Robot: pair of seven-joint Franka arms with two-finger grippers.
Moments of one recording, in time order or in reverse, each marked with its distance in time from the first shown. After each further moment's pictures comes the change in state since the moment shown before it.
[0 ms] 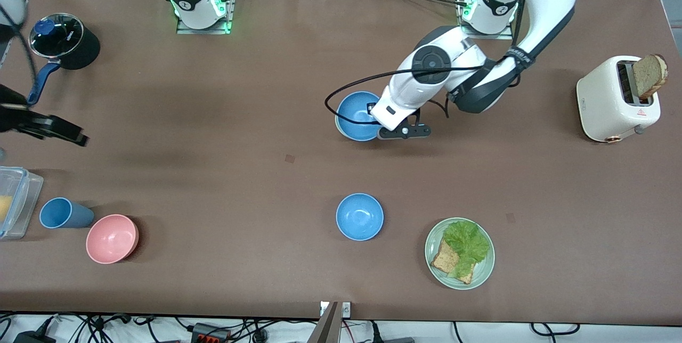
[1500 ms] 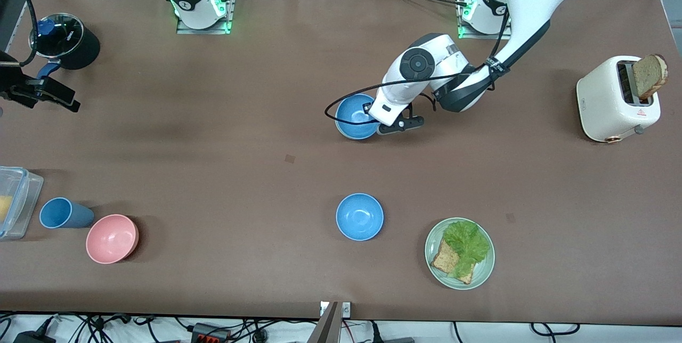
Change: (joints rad) left arm -0.014 0.024 0.021 -0.178 0.066 0.186 -0.255; right arm 0.015 -0.178 0.001 -0.209 -0.038 0.015 -0.044
